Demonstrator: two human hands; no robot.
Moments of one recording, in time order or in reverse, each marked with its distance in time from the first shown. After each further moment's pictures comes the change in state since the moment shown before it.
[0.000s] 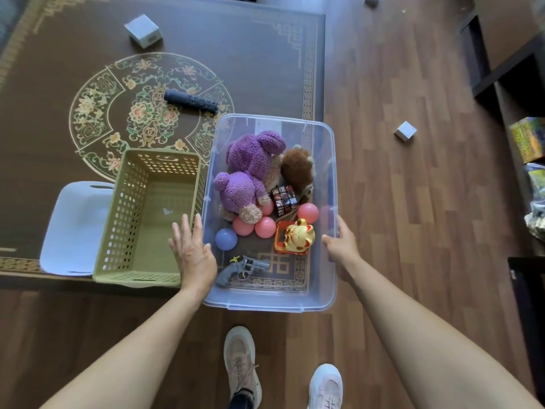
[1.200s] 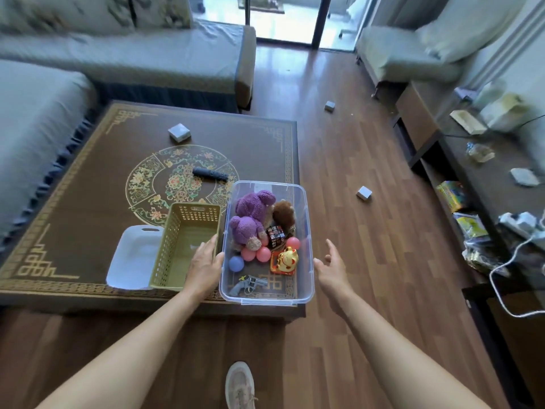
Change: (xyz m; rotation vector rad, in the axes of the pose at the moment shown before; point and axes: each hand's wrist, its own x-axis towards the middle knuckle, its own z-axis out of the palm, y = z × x) left_hand -0.085 0.060 -0.184 -0.251 -0.249 0.109; right_hand -0.244 -0.080 -0.040 -0.055 0.072 -0.192
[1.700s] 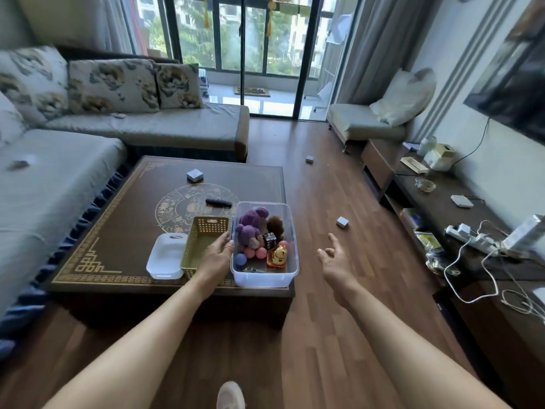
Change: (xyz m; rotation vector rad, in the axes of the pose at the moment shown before) left_hand -0.280 0.056 -0.084 -0.357 0.036 0.161; right_hand -0.282 0.010 -0.073 0.105 0.124 -0.268
